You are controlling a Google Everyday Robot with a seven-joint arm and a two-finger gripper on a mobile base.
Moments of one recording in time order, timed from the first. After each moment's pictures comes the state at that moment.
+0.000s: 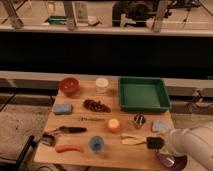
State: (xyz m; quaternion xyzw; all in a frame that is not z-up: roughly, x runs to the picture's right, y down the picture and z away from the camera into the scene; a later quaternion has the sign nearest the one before) arm 0.271 0.231 0.634 -0.17 -0.04 0.02 0.98
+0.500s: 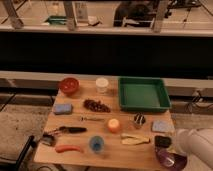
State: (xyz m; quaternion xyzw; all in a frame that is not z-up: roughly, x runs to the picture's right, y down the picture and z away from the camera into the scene) arm 0.303 0.238 0.642 -0.17 0.00 0.06 0.98
